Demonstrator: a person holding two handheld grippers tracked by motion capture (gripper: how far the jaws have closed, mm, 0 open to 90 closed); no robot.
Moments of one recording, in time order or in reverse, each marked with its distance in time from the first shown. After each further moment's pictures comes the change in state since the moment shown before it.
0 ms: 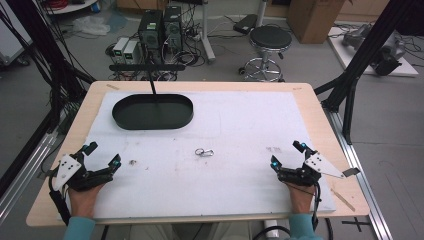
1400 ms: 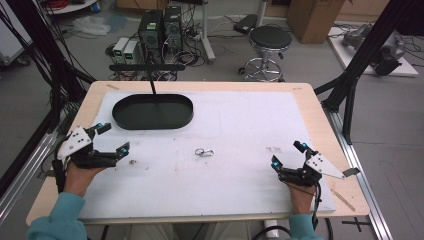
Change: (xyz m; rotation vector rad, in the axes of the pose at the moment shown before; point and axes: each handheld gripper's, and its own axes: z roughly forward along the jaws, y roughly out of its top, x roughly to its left) left arm 0.001 0.065 0.051 0.153 -0.277 0.124; right arm -0.001 -0.001 -0.002 -0.020 -0.001 -0.001
